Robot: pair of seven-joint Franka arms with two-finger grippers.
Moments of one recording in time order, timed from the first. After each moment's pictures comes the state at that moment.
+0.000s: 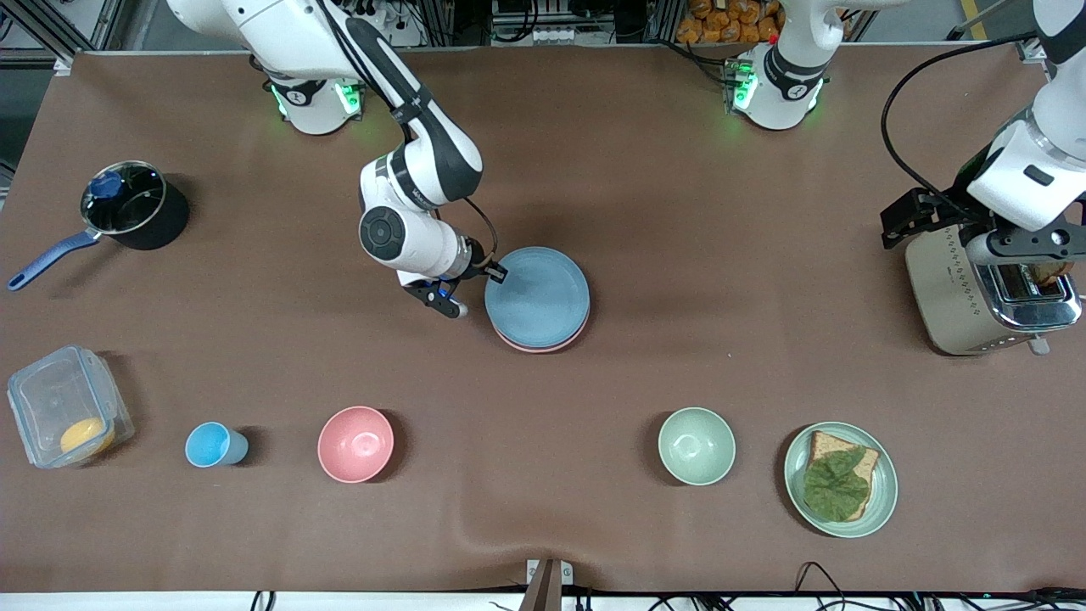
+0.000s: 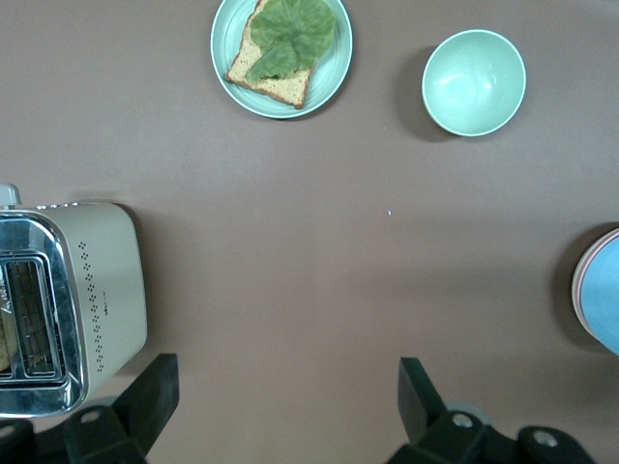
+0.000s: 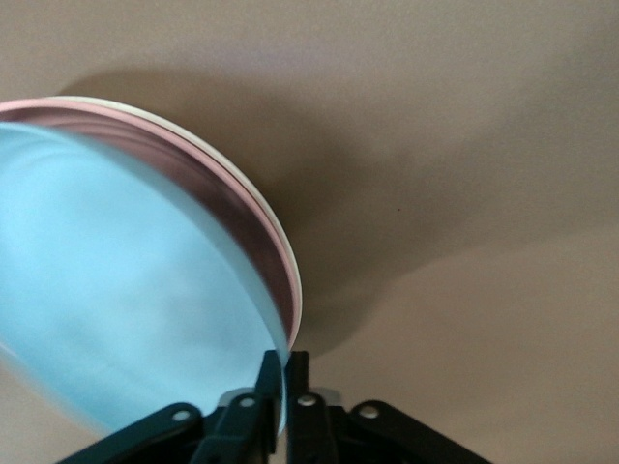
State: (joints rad) left arm -0.10 0.01 -0.03 -1.60 0.03 1.63 -0.15; right arm 0.59 0.46 0.05 -1.95 0.54 2.32 0.80
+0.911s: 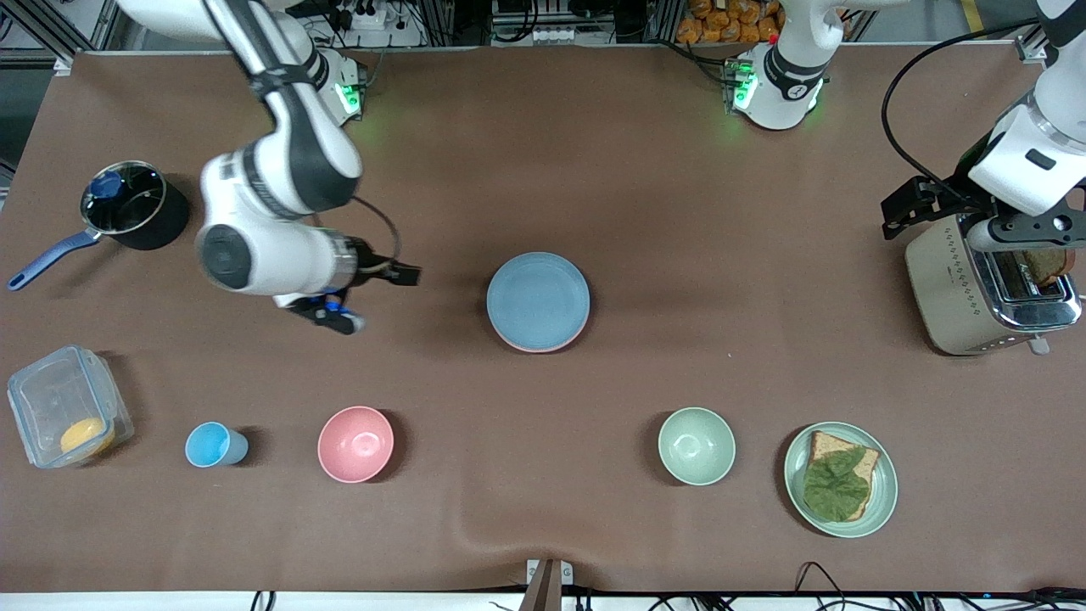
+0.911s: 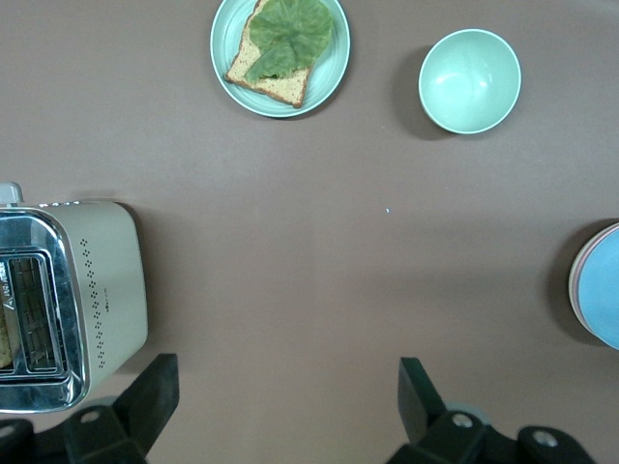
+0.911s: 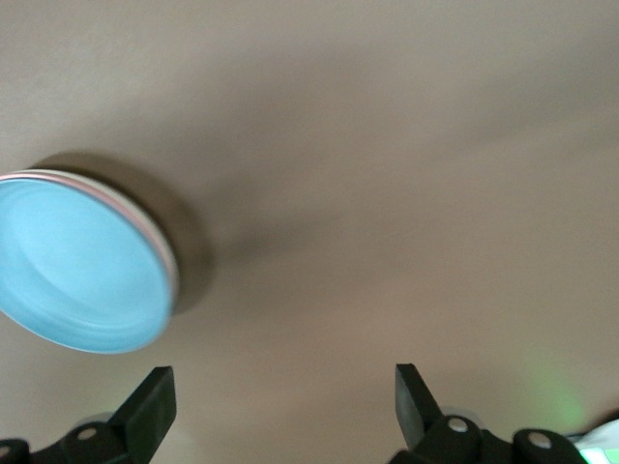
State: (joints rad) left arm -0.11 -0.01 -0.03 -1.61 0.03 1.62 -0.15; right arm 0.30 0.27 -0.03 -1.80 0.33 1.75 0.46
